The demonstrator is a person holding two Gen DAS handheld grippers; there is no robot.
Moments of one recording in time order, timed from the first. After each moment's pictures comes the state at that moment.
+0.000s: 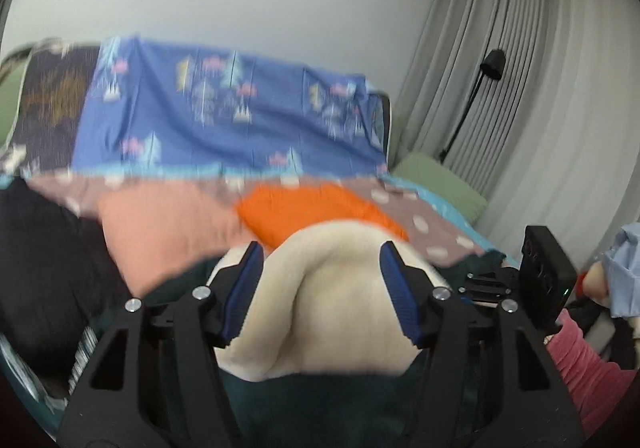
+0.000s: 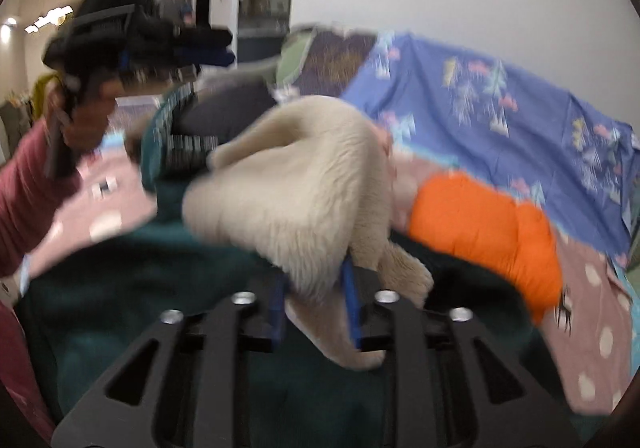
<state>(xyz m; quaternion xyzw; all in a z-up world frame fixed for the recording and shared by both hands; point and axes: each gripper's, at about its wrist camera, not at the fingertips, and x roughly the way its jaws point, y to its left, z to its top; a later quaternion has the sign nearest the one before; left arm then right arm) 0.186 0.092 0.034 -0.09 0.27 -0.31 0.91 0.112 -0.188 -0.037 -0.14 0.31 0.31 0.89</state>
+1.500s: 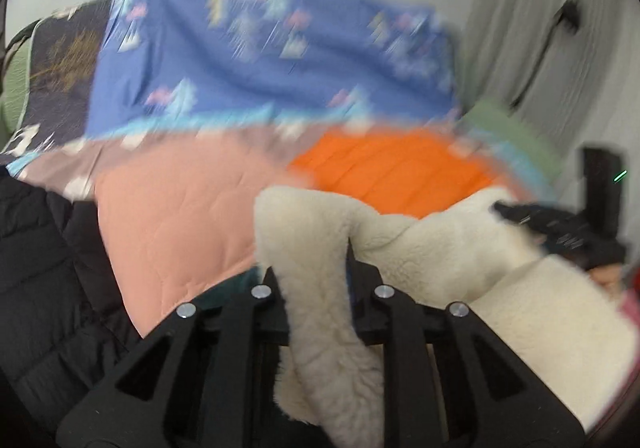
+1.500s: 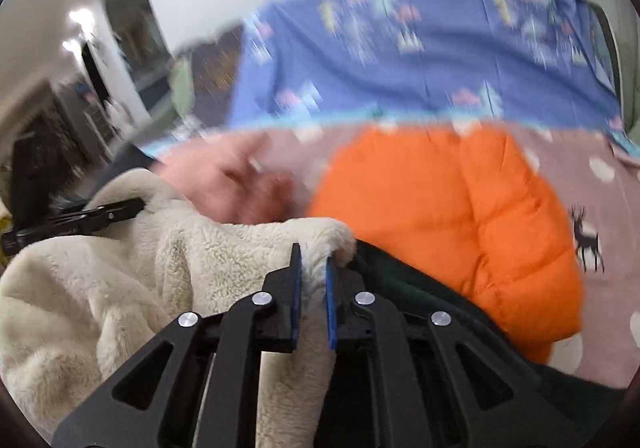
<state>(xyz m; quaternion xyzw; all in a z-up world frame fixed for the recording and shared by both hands) 0.358 0.067 -0.055 0.00 0.39 -0.21 0.89 0.334 -0.235 -0.081 0.04 0.38 0.19 0.90</state>
